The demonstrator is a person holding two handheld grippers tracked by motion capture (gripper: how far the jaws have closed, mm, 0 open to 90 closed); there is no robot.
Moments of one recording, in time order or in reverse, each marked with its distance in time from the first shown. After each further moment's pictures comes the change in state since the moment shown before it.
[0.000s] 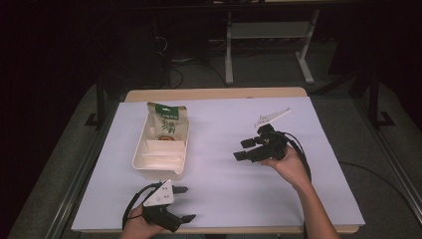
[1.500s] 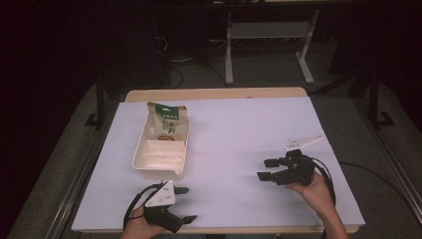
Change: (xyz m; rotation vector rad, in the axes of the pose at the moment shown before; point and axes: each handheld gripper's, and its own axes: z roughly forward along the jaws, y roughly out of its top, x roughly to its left) left arm -0.002 0.000 0.003 0.004 -0.003 -0.001; right arm 0.004 -0.084 -0.037 -0.064 -0.025 0.079
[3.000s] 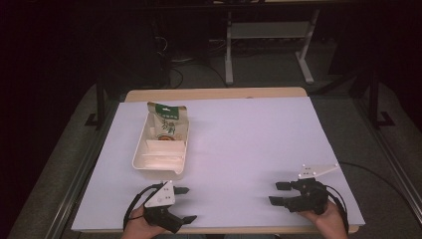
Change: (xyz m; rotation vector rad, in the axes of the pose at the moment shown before) left arm -0.002 0.001 -0.001 -0.005 -0.003 0.001; right arm 0.017 -0.071 -0.014 -0.018 -0.019 0.029
